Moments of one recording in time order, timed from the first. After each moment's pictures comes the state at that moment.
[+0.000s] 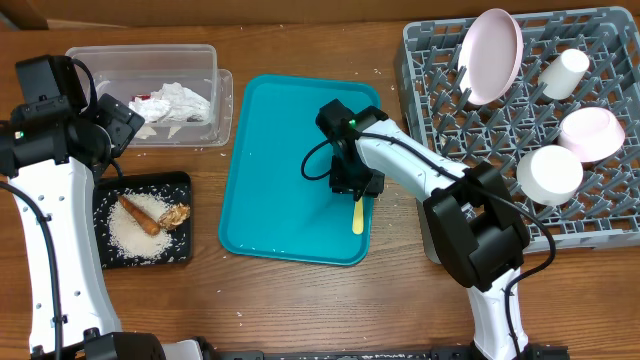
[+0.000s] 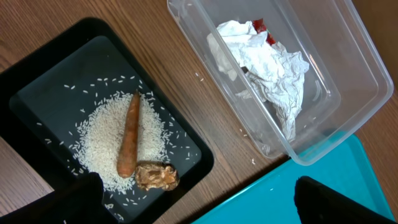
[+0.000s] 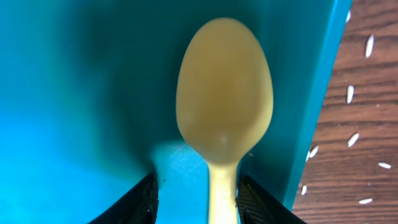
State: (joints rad) left arm 0.29 1.52 1.56 -1.13 -0.12 -0.71; right arm 0.59 2.18 1.63 -1.04 -0.01 0.73
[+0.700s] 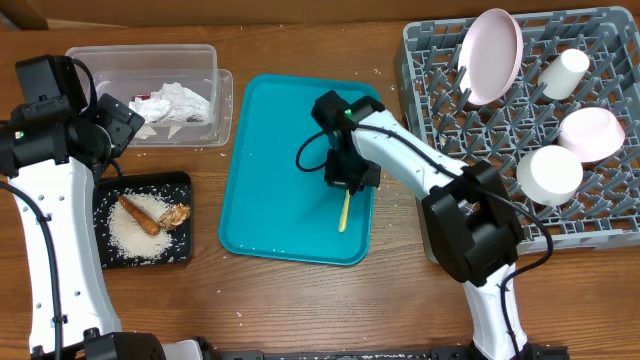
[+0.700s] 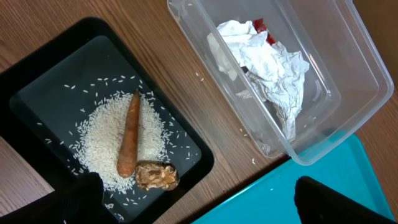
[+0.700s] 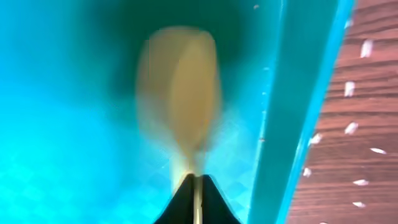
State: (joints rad) left arm 0.29 1.52 1.56 -1.13 -0.12 -0.71; right arm 0.58 2.22 1.76 -1.16 -0.04 0.72
